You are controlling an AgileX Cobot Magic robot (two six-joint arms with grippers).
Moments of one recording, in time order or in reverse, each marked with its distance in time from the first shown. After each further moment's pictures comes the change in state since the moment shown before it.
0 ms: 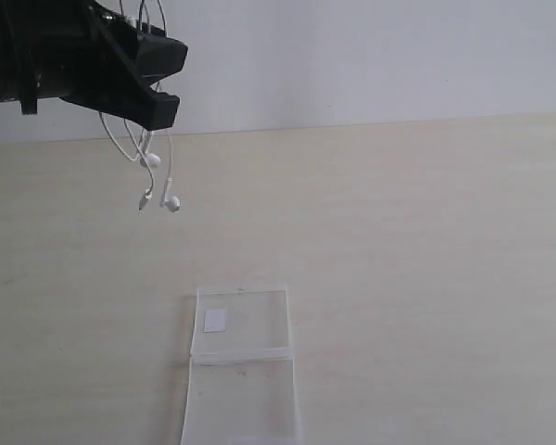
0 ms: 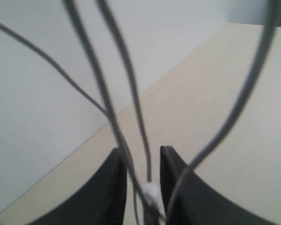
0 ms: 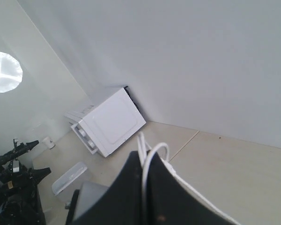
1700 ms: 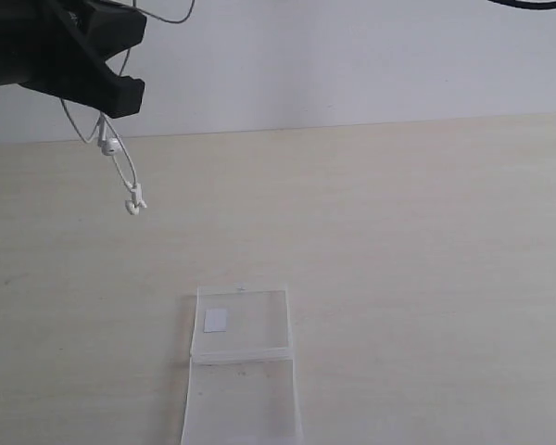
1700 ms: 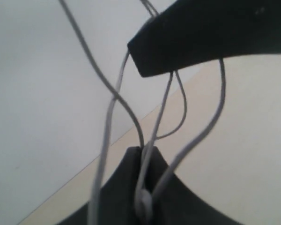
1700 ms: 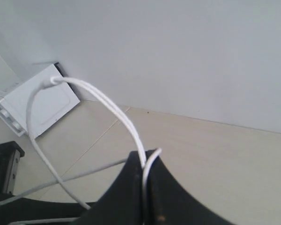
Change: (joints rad) left arm 0.000 -0.101 0.042 0.001 -0.049 0.021; right arm -0.048 0.000 0.115 -0.212 0.122 0.085
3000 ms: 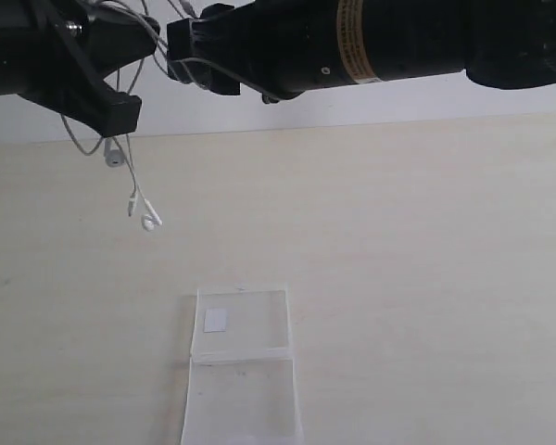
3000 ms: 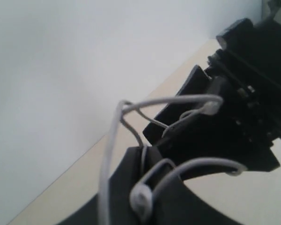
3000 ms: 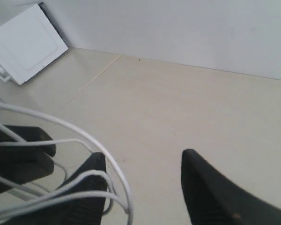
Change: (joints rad) left arm -0.004 -0.037 0.017 0.007 0.103 0.000; right arm 0.001 -0.008 0.162 -0.005 -0.052 -0.102
